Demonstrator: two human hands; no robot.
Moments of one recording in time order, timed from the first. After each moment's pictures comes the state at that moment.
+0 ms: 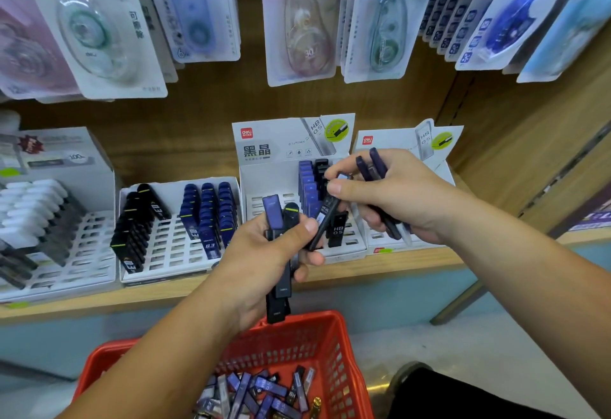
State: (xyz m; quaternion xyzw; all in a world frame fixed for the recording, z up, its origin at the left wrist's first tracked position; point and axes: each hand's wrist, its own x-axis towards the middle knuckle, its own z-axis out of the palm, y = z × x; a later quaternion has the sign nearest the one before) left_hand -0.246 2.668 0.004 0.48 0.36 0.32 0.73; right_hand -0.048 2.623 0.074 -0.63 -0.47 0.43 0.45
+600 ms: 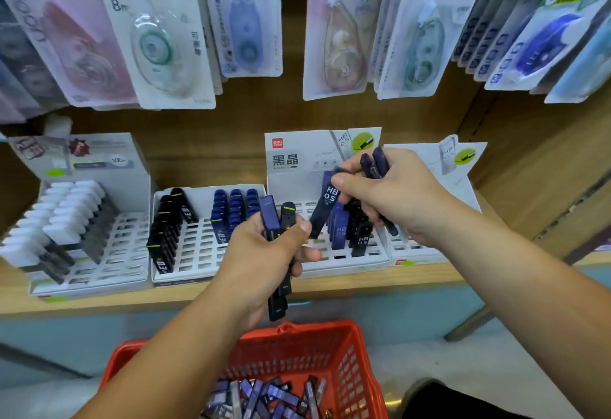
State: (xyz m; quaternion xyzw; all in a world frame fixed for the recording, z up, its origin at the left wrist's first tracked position) left_hand -0.270 2.679 0.015 0.48 0.42 0.37 0.67; right_hand -0.076 2.653 0.073 -0.65 -0.47 0.34 0.48
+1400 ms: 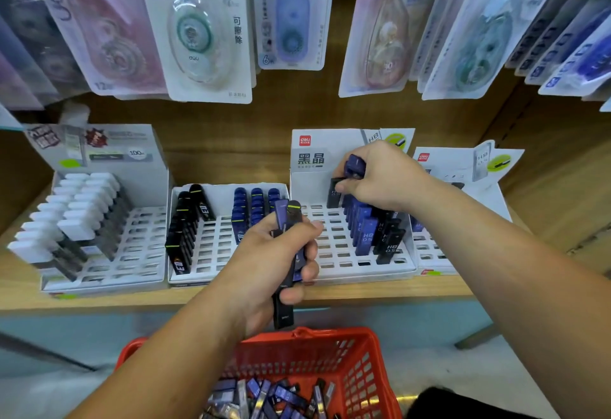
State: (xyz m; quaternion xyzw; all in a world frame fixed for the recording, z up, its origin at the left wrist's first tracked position) left_hand -0.293 2.698 0.019 0.41 0.40 0.29 0.77; right_hand -0.074 2.733 0.059 -0.75 -0.63 0.13 0.17
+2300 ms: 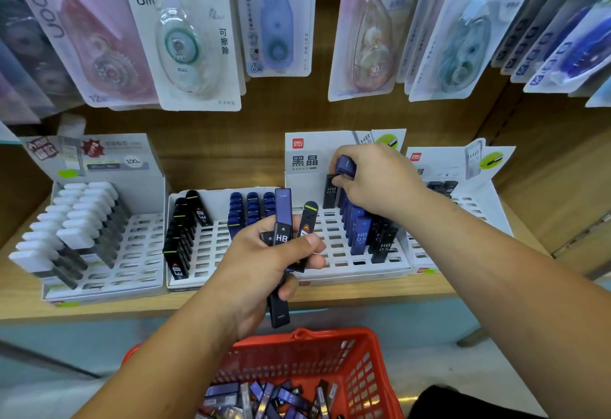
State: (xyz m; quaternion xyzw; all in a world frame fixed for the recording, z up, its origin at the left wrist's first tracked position) left_hand -0.297 2.697 0.017 0.47 0.40 0.32 0.72; right_hand -0.081 2.722 0.056 -0.74 -0.65 0.01 0.16
